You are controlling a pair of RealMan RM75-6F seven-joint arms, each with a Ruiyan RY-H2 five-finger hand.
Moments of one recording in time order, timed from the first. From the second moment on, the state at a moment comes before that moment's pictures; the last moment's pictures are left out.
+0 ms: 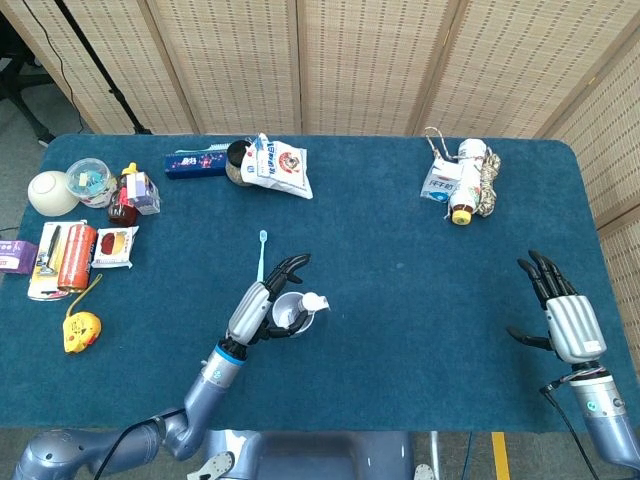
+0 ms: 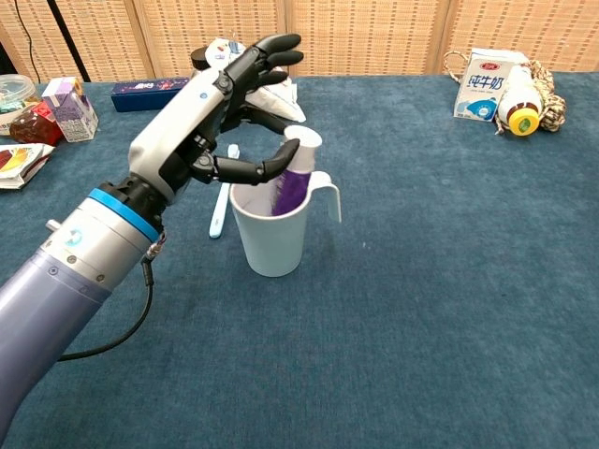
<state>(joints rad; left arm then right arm) -0.67 -2.04 -0.13 -1.03 1.63 1.44 -0.64 0.25 -1.32 0.07 -1.17 -1.58 1.47 0.37</state>
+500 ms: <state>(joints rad) -0.65 -1.80 -0.11 -1.15 1.68 1.49 -0.53 0.24 -1.32 0.07 -1.19 -1.58 1.48 0.38</state>
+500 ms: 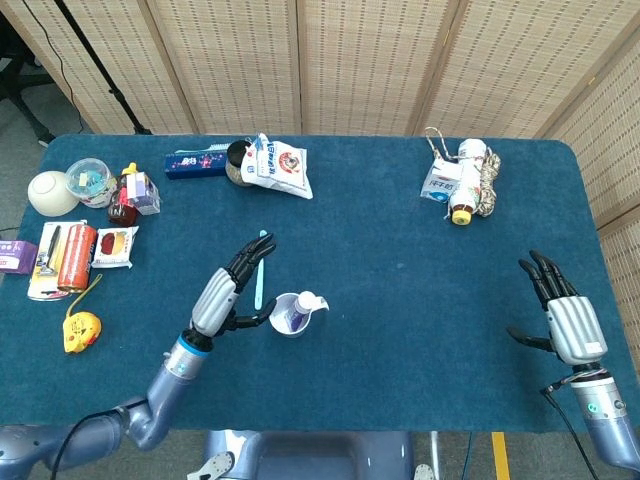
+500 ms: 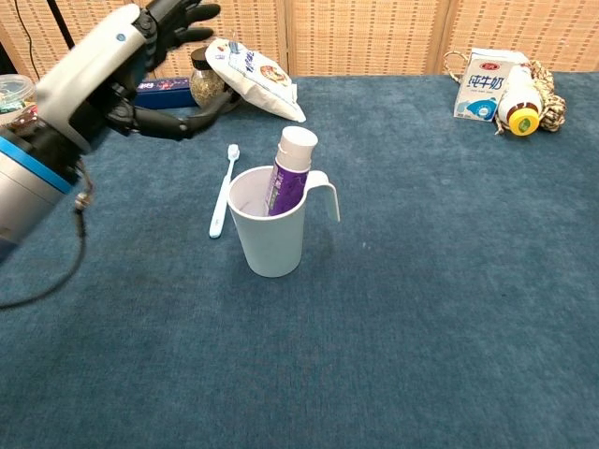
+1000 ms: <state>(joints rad) -0.74 -1.58 -0.04 -1.08 1.67 1.13 -0.17 0.25 -1.32 0.07 -1.20 -1.57 1.45 0.36</state>
